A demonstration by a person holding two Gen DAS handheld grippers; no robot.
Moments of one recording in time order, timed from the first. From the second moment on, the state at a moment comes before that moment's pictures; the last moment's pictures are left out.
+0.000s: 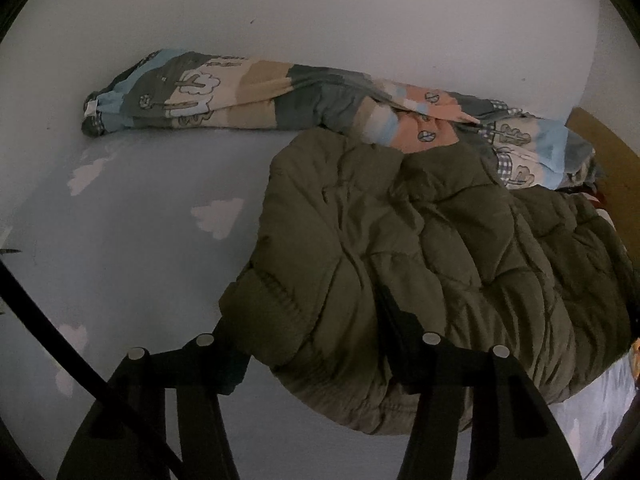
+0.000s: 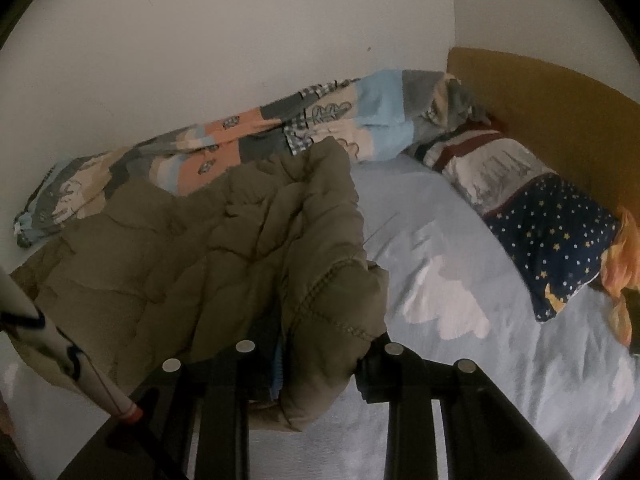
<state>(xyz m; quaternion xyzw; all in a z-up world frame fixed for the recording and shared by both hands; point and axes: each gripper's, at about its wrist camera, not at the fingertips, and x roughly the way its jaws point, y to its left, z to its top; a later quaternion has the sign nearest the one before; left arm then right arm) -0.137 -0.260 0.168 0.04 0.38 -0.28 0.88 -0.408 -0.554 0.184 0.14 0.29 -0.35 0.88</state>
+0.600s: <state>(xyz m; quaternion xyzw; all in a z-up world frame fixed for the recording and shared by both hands) -0.208 -0.193 0.212 0.01 0.35 -0.30 0.89 -0.458 -0.504 0.224 0.15 0.26 -0.32 0.90</state>
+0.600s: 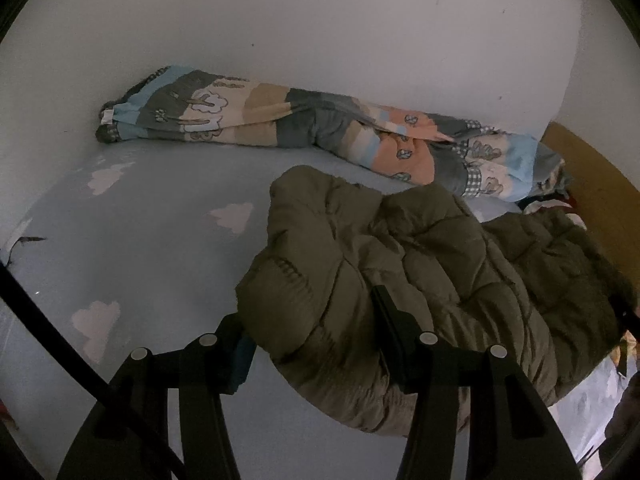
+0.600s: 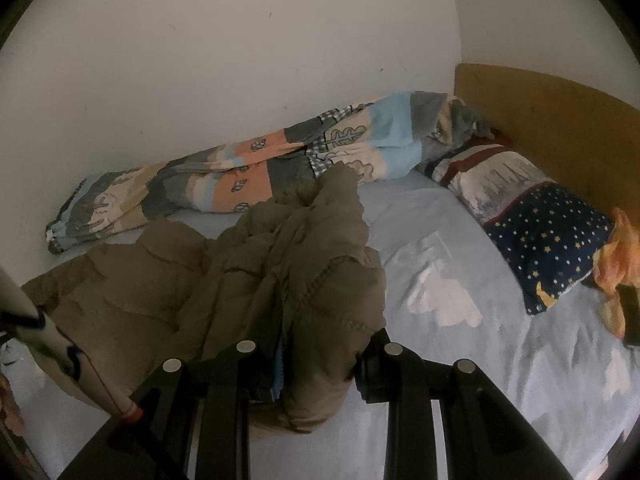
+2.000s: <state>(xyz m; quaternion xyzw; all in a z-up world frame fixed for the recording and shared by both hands) -0.244 -0.067 0.163 -0.16 0.40 -0.27 0.86 -0.656 -0.532 0.118 0.57 0.18 -0.36 0.72</state>
